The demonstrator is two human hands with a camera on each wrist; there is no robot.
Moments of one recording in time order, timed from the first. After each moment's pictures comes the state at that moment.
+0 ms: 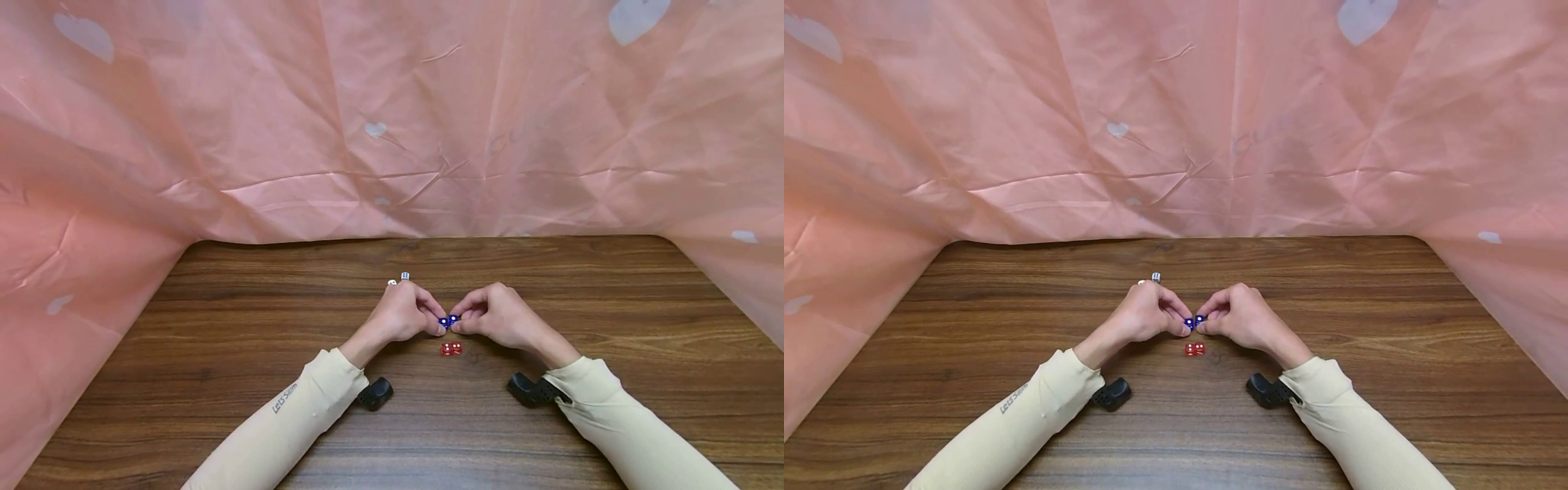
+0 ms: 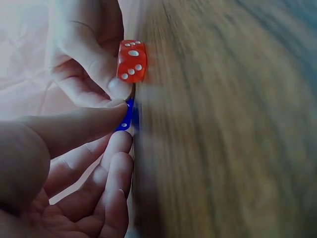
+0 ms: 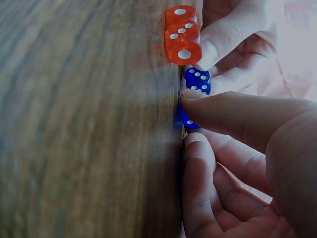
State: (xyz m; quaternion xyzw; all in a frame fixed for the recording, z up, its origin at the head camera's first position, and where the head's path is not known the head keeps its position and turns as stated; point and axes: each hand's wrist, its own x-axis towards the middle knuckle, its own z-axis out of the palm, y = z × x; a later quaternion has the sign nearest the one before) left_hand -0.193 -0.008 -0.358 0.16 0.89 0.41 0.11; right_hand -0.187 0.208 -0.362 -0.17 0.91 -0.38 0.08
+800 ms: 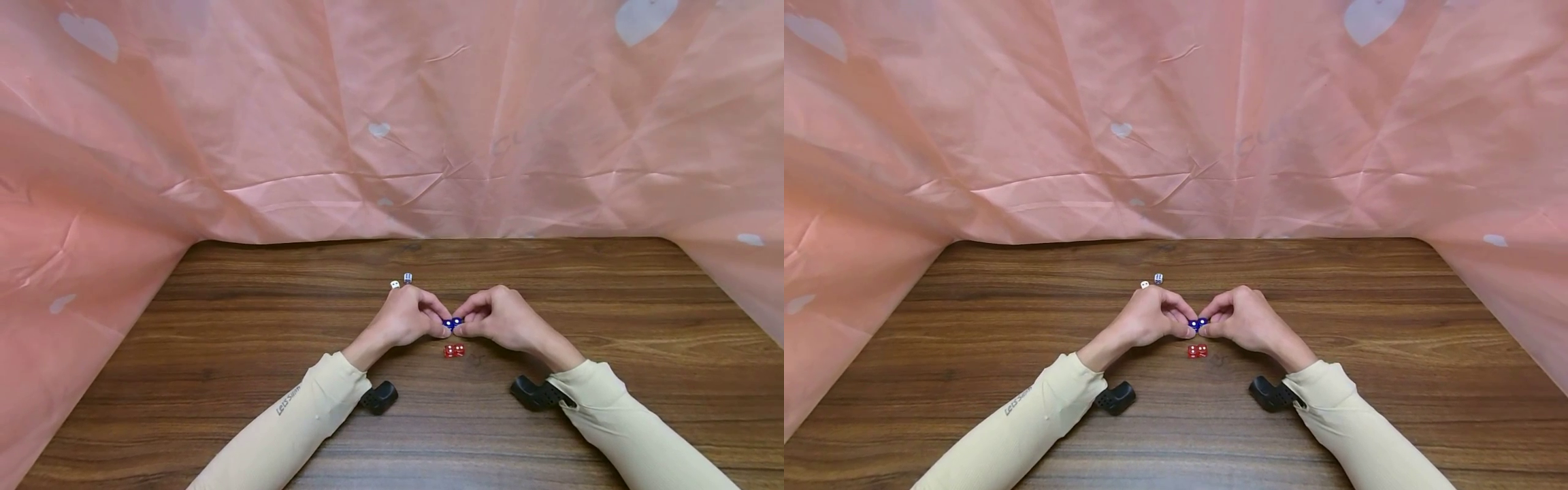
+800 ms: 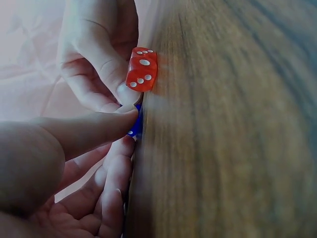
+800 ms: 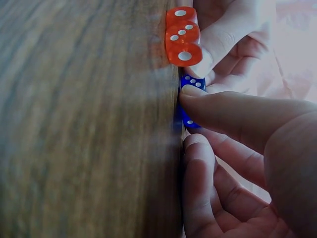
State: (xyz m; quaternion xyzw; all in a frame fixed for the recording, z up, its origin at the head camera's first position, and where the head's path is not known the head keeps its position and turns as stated) left_hand -0.195 -0.008 -0.369 0.17 0.88 0.44 0.10; right_hand -0.188 0.208 -0.364 -0.18 0.91 -0.37 0.08
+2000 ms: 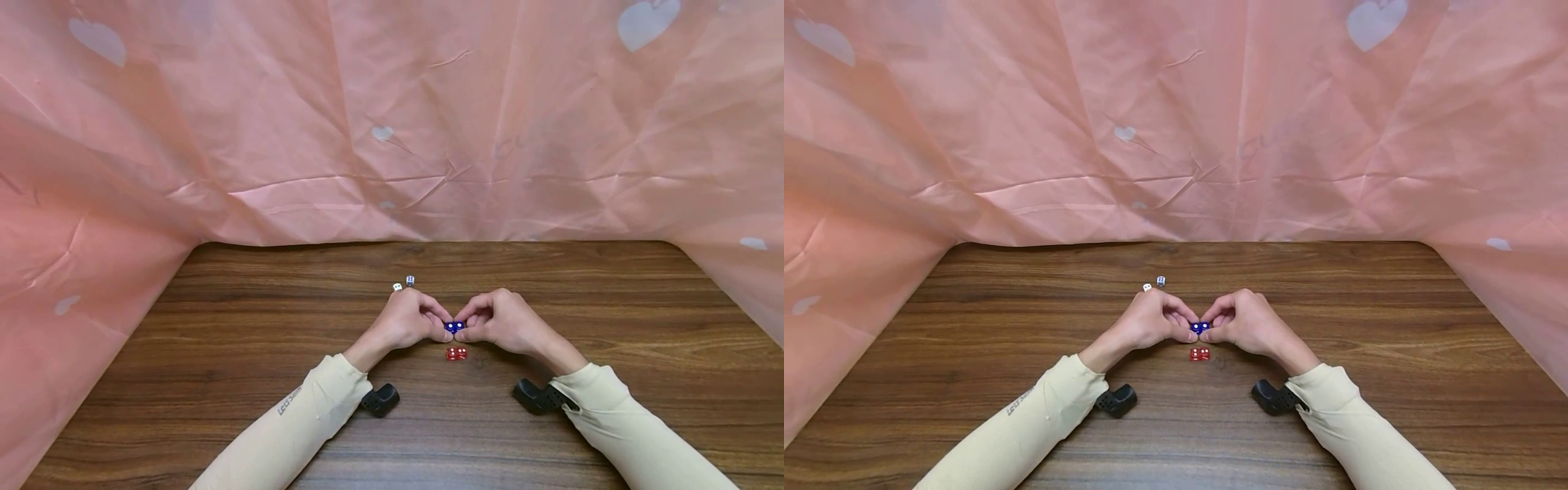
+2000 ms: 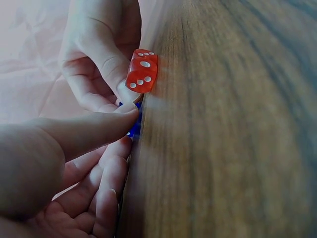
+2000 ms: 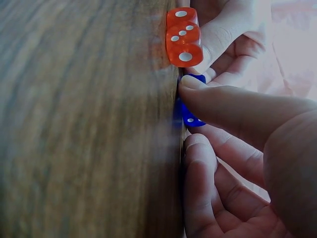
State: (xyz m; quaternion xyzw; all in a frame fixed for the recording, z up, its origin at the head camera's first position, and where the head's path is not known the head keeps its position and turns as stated) left_hand -0.196 -0.011 -0.372 0.18 0.87 0.45 0.11; right_hand -0.188 0.207 -0.363 -0.18 0.91 -0.36 0.08
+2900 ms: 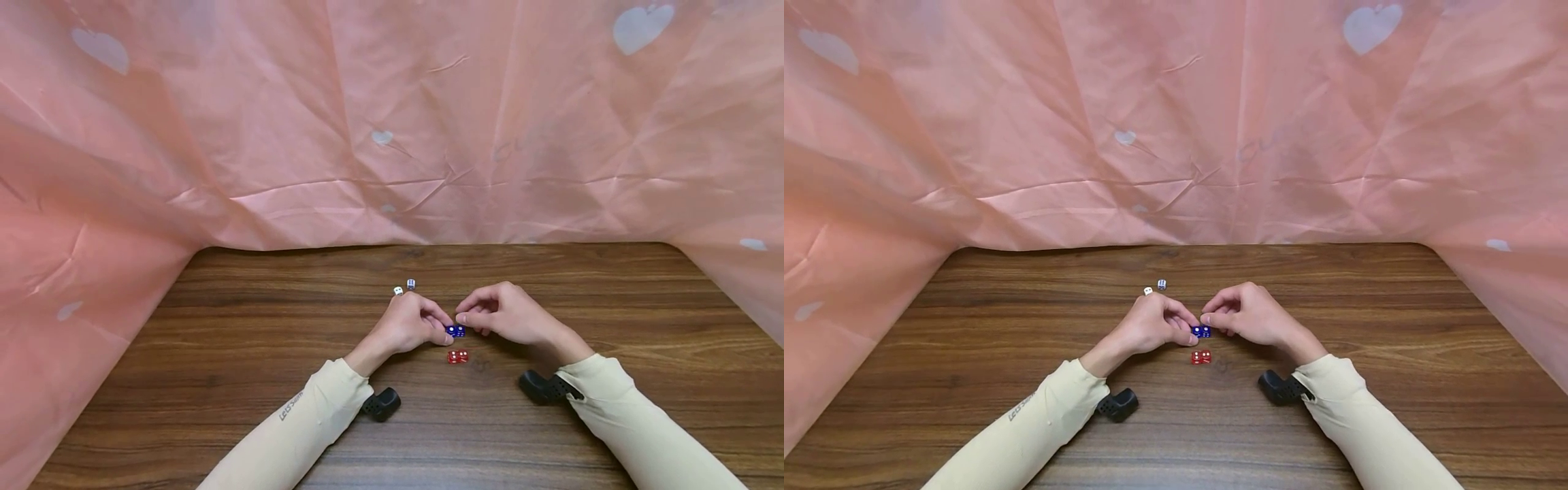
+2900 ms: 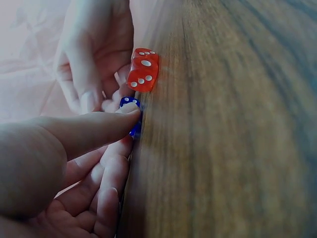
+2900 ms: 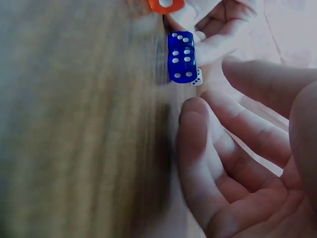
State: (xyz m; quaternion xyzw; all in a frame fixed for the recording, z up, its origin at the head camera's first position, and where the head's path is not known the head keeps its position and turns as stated) left_hand -0.196 -0.011 -0.375 0.18 0.87 0.45 0.11; right_hand -0.203 0.216 -0.359 -0.20 0.89 -0.40 0.11
